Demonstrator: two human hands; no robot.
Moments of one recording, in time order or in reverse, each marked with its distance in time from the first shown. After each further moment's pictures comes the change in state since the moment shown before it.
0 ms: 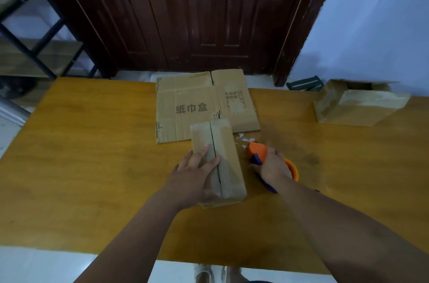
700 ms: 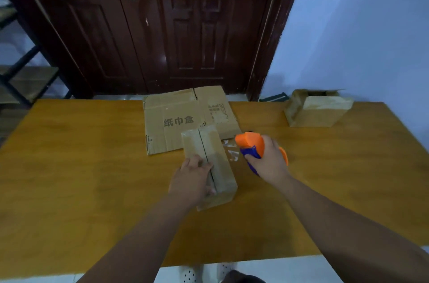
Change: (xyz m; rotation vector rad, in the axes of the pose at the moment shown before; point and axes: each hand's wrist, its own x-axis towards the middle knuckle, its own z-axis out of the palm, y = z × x) left_hand -0.008 0.017 0.004 0.103 0.197 0.028; right_hand -0.067 -0.005 -0.036 0.229 0.343 -0.272
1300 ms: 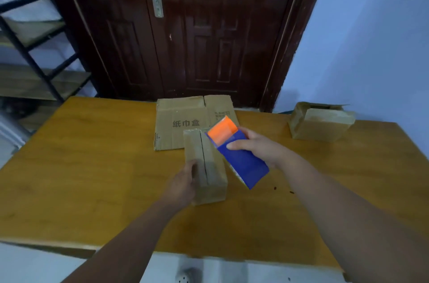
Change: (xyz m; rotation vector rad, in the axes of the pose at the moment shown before) left_hand -0.034 0.006 0.028 -0.602 0.209 -0.129; right_hand -0.009 -0.059 -0.068 0.560 -0.778 -0.048
